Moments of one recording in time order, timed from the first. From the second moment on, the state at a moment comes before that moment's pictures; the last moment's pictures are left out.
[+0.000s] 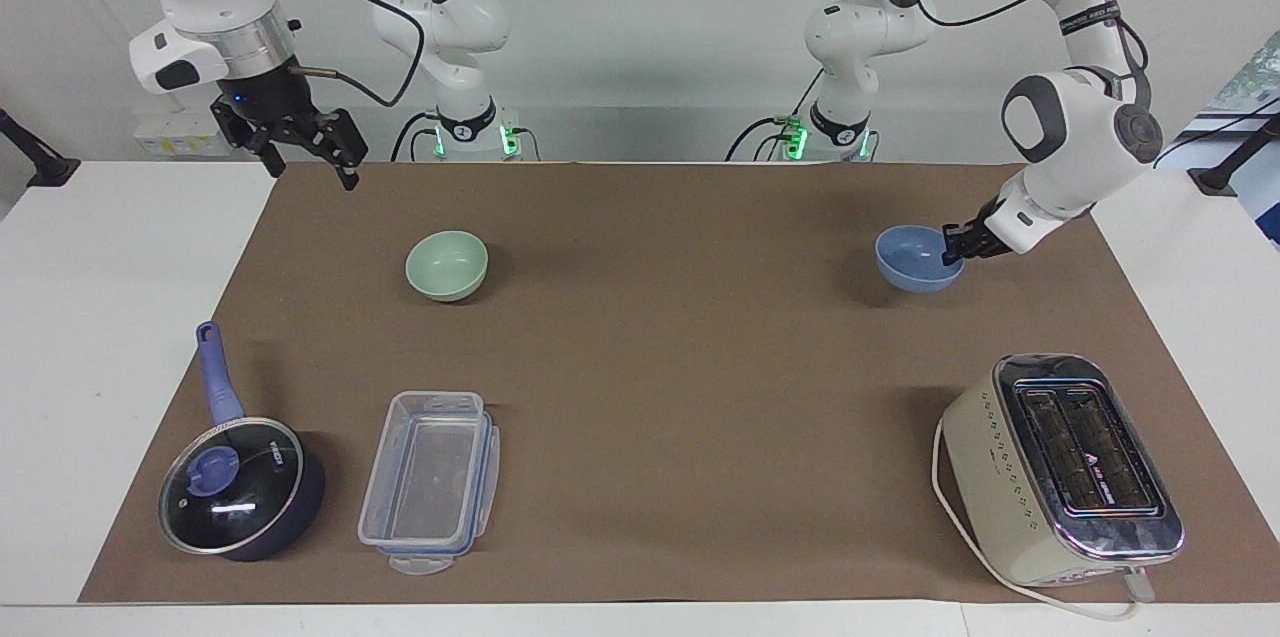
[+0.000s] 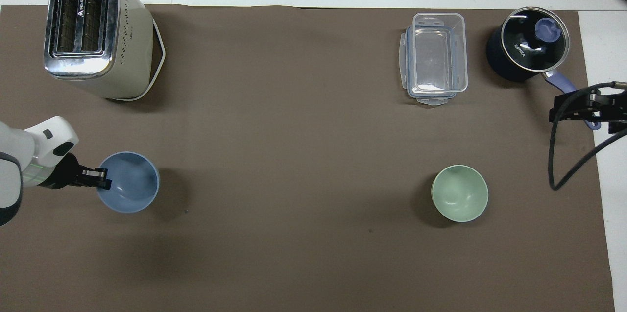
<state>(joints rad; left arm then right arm) 0.14 -0.02 -0.06 -2.21 -0.14 1.96 0.21 -0.10 -0.01 0.08 -1.55 -0.03 1.55 0.19</state>
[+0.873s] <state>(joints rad) -0.37 -0.02 -0.07 -2.19 -0.23 2.05 -0.41 -0.10 -0.01 0.08 -1.55 -0.03 1.55 0.19</state>
